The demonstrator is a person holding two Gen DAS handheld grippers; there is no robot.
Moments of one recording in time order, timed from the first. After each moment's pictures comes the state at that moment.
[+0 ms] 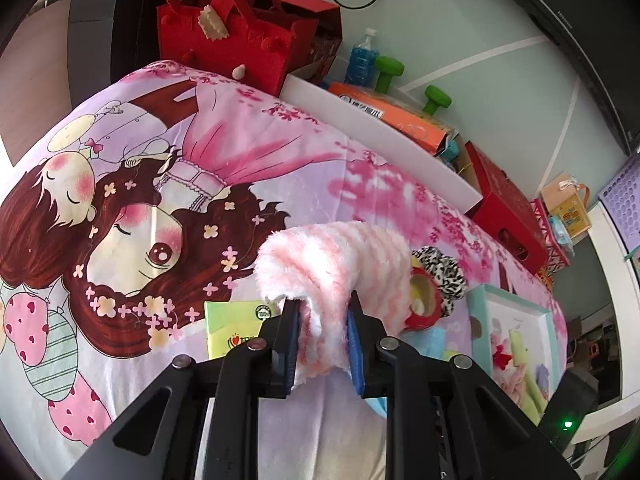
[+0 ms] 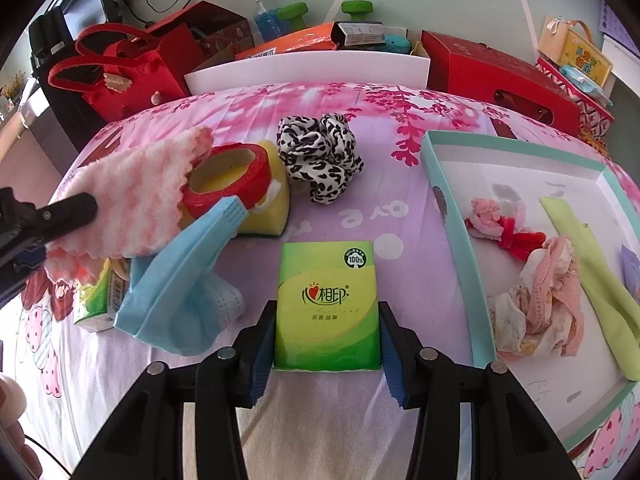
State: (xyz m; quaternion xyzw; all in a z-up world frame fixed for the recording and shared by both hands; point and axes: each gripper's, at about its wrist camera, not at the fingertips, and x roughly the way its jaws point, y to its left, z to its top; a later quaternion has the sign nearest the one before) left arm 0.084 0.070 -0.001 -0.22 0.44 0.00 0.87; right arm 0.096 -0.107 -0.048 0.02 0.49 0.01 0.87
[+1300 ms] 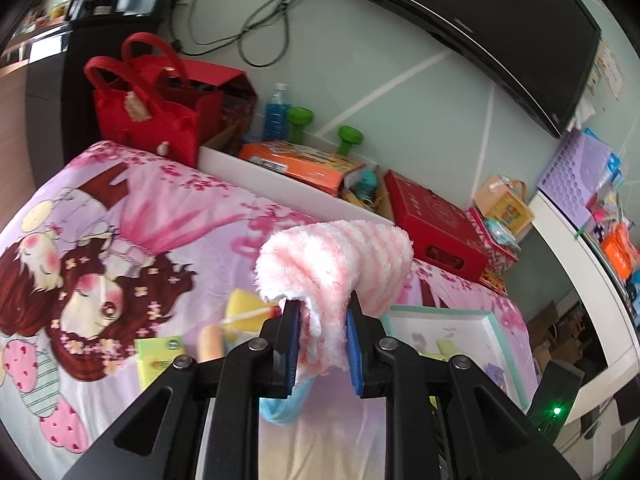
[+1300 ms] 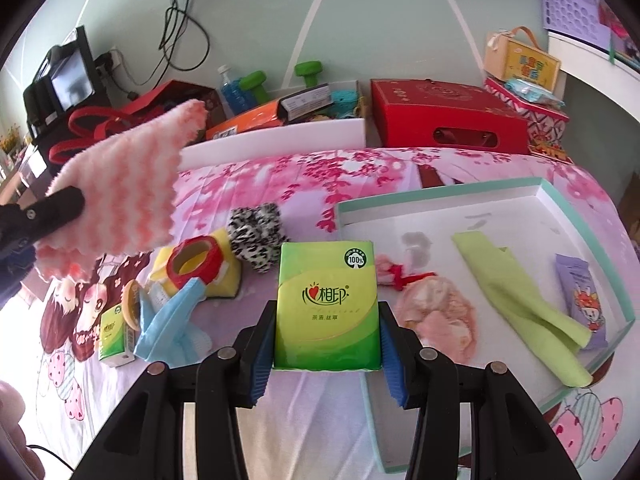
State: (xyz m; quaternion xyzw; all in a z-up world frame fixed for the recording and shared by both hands) left arm 0.058 0.016 0.074 -0.19 0.34 -0.08 0.92; right arm 0.066 -0.171 0.010 0.07 0.41 -0.03 0.91
